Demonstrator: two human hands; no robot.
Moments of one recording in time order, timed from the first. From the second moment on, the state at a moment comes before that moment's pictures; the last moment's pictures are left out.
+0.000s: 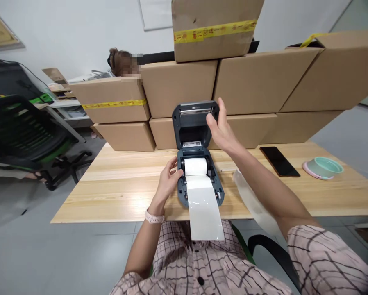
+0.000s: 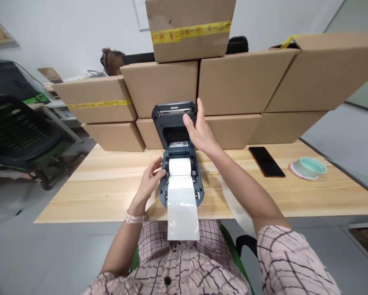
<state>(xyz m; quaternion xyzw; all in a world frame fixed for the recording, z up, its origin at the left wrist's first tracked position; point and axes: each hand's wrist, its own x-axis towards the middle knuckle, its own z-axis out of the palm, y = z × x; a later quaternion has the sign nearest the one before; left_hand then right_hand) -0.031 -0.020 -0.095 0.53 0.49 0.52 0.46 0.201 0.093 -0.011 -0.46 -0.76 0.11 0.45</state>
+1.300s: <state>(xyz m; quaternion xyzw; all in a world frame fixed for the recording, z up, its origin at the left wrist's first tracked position) -0.035 -0.015 -0.077 0.70 0.58 0.28 0.31 0.293 0.053 0.000 -0.38 -0.78 0.40 0.28</state>
